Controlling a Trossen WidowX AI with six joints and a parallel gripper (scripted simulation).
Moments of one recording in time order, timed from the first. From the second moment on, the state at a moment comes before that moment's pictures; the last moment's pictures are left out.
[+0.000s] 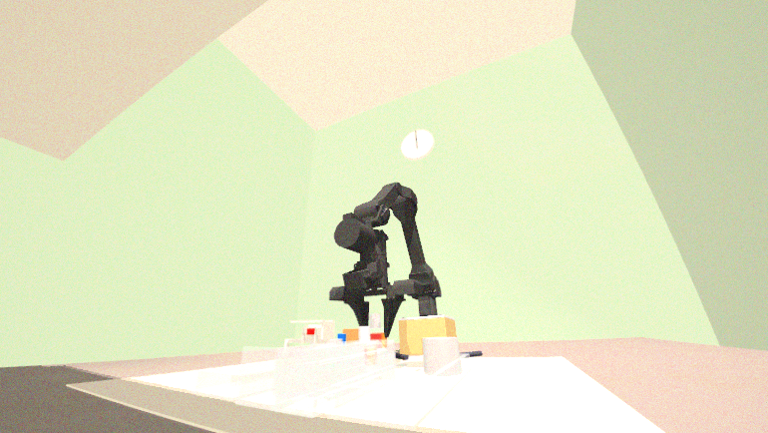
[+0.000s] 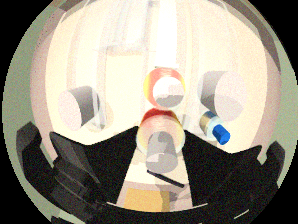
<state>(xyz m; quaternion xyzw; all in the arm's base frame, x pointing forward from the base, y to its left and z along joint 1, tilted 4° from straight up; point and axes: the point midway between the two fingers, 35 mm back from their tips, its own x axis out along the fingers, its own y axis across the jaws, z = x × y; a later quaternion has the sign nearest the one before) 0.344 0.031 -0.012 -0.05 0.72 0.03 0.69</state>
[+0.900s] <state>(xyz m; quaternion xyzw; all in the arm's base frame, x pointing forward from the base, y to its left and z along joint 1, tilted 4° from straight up) 0.348 0.031 -0.015 -0.05 0.72 0.03 0.69</state>
